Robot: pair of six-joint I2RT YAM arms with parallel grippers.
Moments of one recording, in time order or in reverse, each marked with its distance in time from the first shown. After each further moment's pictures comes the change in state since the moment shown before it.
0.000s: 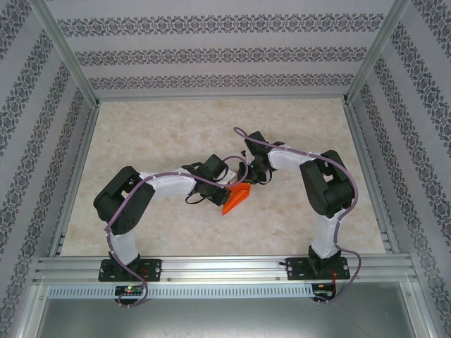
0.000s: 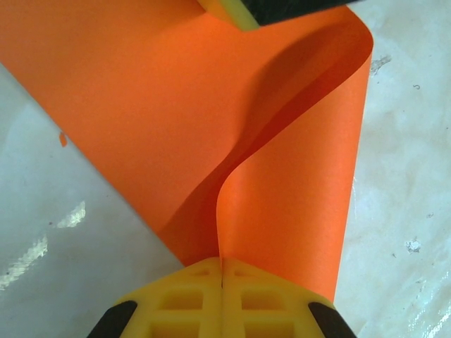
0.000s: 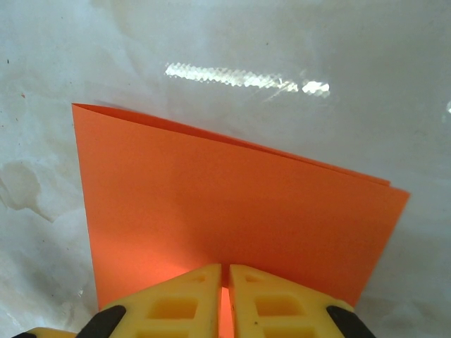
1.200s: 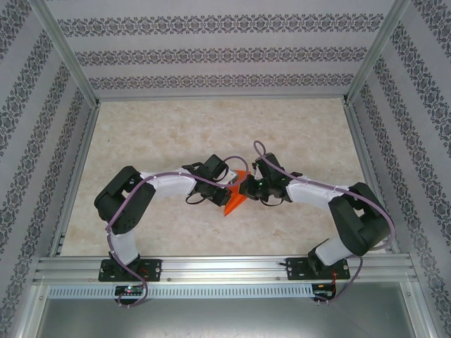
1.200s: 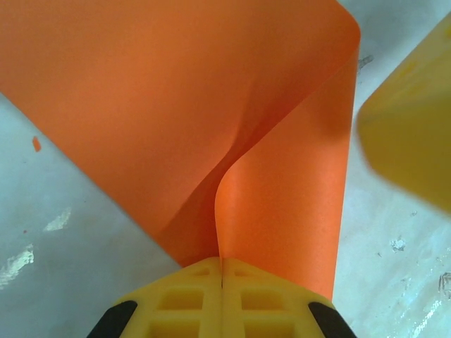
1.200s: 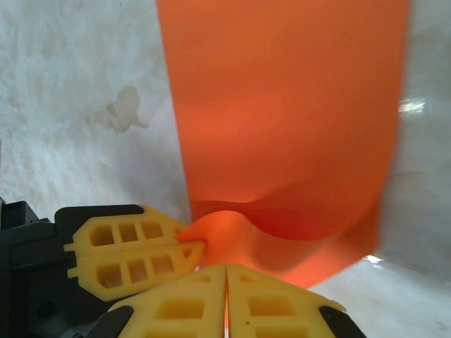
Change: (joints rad) left arm 0.000 0.006 0.000 0.010 0.035 0.000; right arm 0.088 -0.391 -0.462 0.404 -0.042 0.410
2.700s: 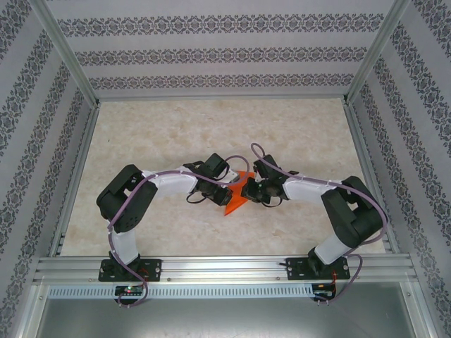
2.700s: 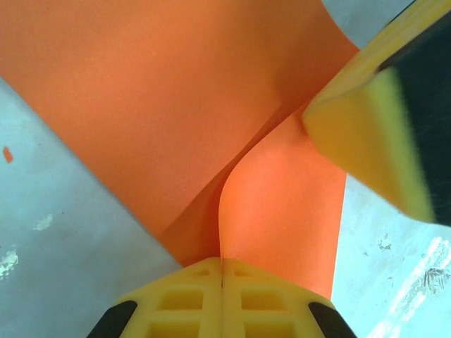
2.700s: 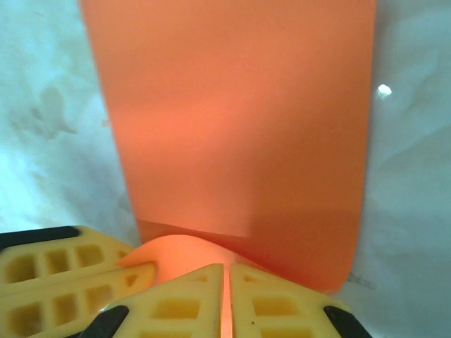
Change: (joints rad) left arm 0.006 0.024 0.027 -0.024 0.043 0.014; right arm -0.027 0.036 0.005 -0.046 0.039 -0.016
